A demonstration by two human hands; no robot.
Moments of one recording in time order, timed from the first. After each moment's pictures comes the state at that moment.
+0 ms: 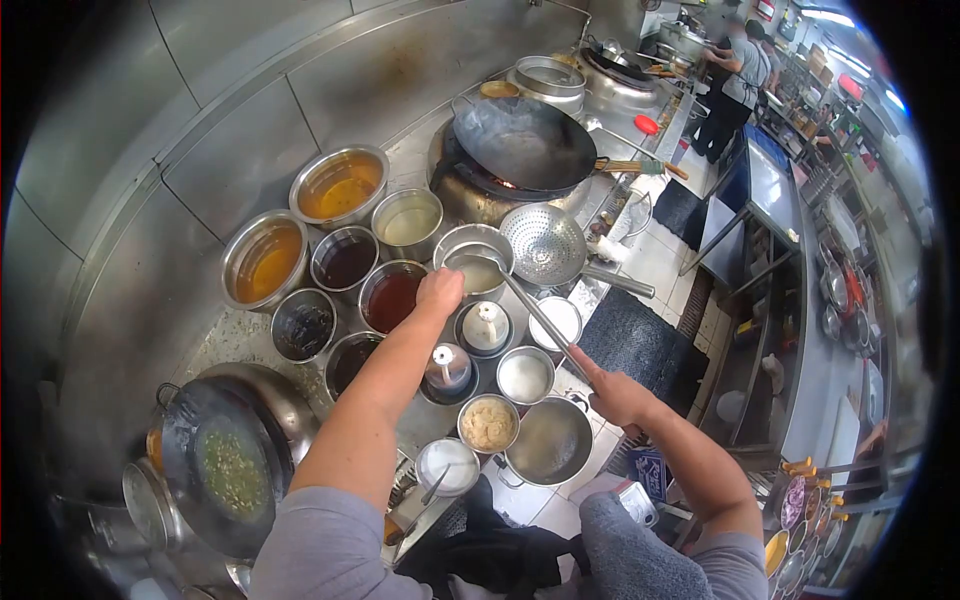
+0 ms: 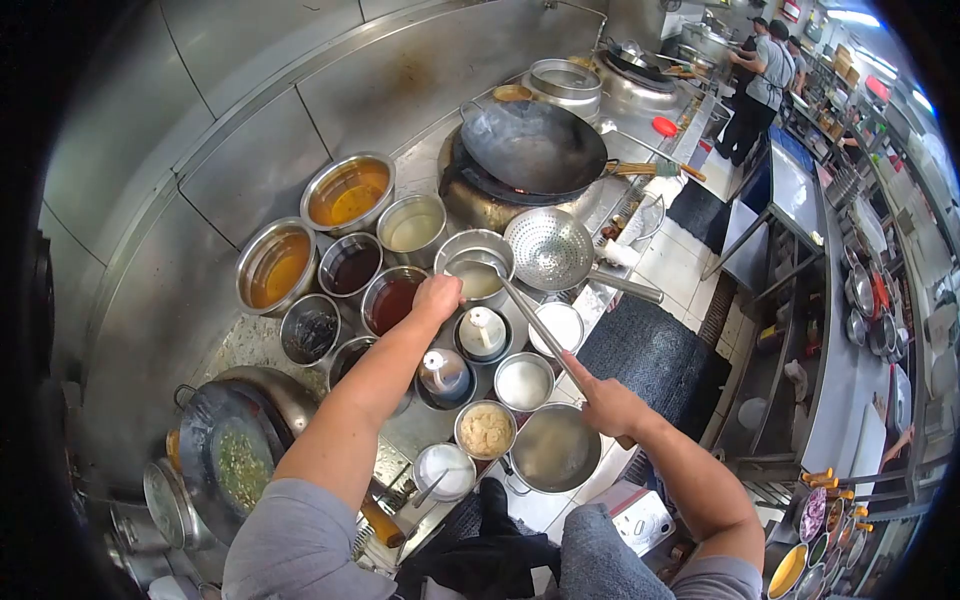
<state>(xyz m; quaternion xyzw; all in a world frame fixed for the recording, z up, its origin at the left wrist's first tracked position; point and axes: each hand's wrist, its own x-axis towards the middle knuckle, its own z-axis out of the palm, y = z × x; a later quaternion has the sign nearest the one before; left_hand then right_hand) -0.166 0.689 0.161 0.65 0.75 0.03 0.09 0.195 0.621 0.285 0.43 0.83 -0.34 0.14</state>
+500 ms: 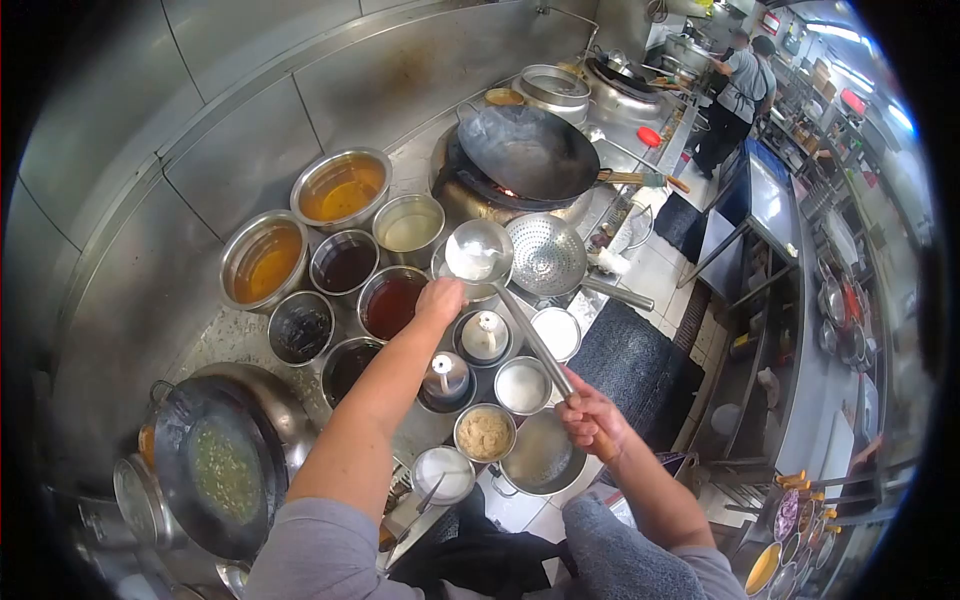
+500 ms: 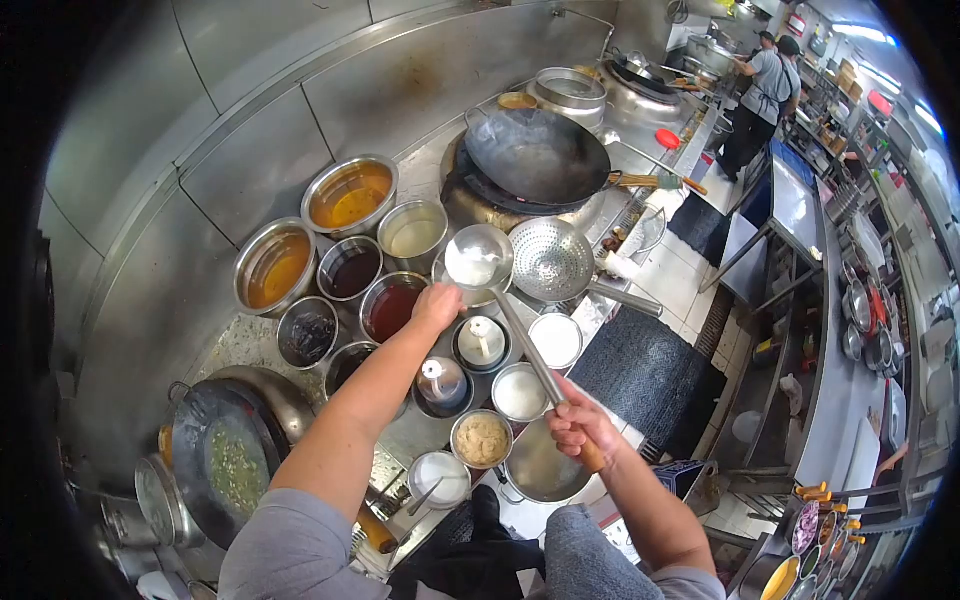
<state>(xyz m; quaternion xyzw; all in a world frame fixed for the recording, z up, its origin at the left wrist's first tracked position) -0.171 0.689 0.149 0.63 0.76 0.09 0.12 0.194 0.600 0.232 0.22 0.17 -0.95 -0.16</state>
